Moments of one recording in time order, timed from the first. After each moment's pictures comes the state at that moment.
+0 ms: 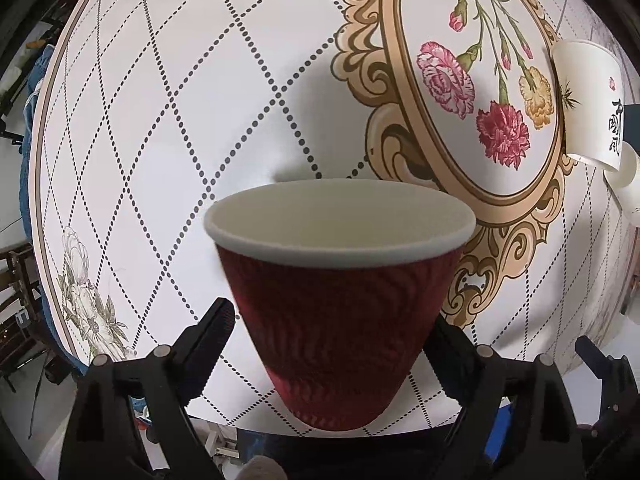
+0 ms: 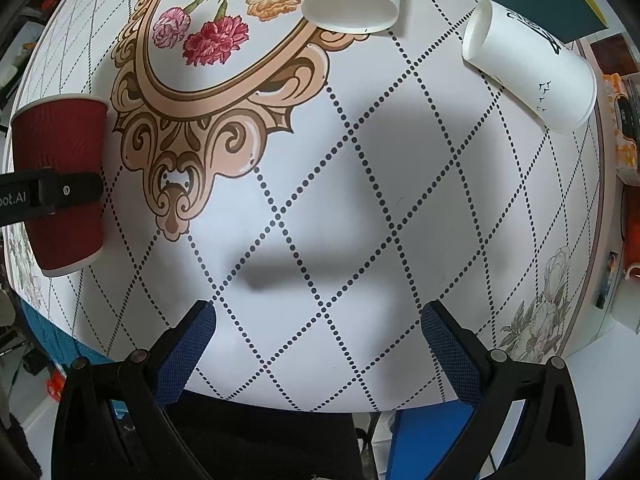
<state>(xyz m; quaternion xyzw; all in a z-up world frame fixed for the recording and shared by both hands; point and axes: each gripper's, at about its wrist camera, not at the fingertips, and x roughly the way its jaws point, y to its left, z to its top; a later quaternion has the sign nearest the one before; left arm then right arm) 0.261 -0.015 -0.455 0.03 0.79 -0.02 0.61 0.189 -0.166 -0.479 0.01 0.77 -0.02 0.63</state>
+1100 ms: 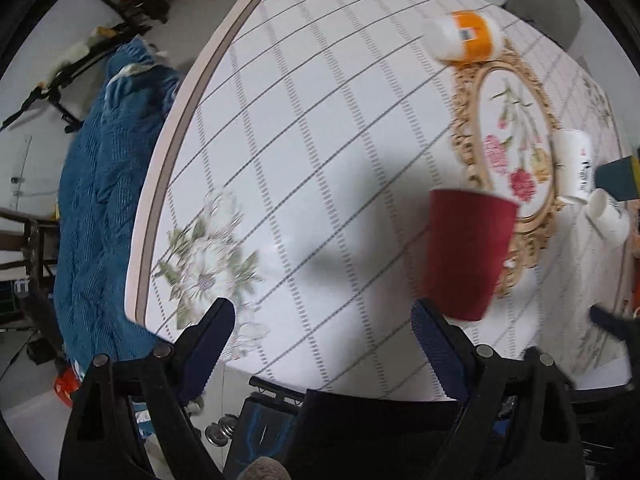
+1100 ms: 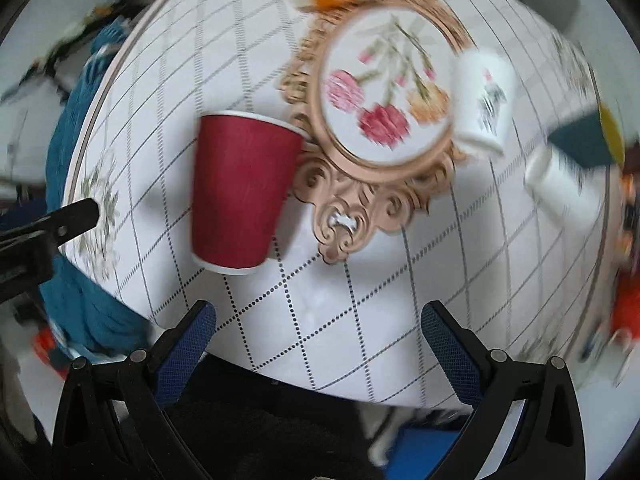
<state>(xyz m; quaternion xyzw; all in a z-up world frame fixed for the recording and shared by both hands) 0.205 0.083 -0.331 0.00 0.71 0.06 0.70 0.202 -0.060 -0.384 -0.06 0.73 0.08 0.68</state>
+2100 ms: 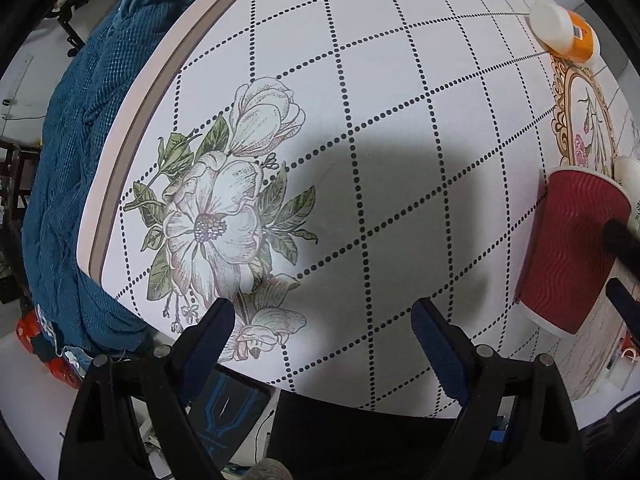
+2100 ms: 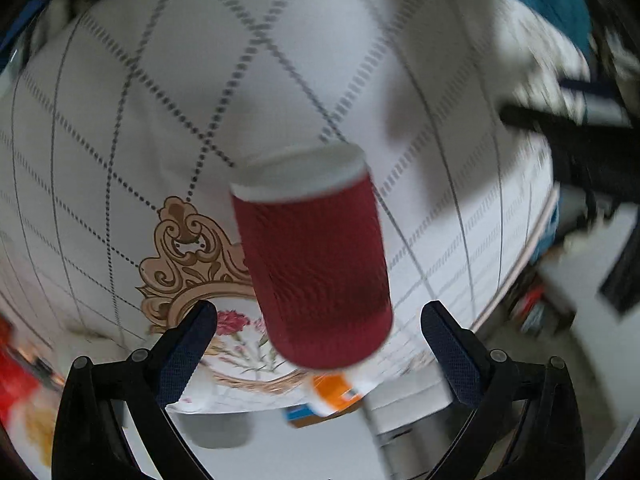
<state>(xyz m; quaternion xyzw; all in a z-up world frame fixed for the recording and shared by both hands) 0.173 0.148 -0.418 -0.10 0.74 0.09 0.66 0.124 0.016 -0.468 -0.89 0.04 0.44 0.13</state>
